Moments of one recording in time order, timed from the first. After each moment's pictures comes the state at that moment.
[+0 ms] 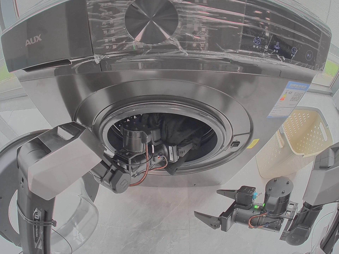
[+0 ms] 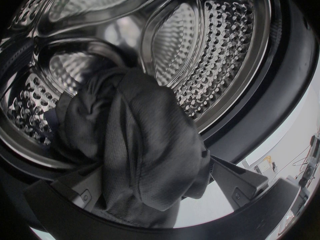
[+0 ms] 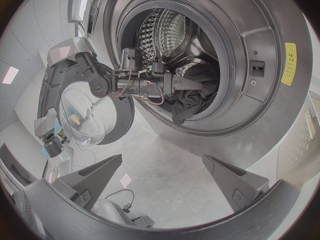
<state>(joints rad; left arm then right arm) -0.53 2.34 -1.18 -0.97 -0.19 -0.24 0.73 2.03 -0.17 -1.54 0.09 0.09</state>
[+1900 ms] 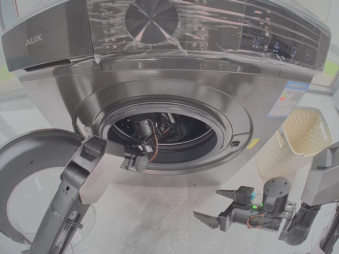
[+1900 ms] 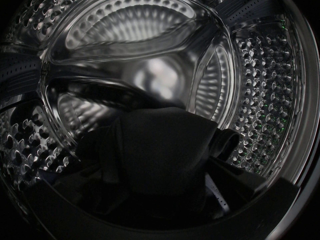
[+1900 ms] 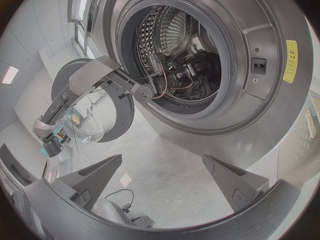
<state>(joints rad) -0.47 2.75 -1.98 -1.05 0.07 -0.27 0.73 2.05 -0.18 -1.54 0.09 0.09</state>
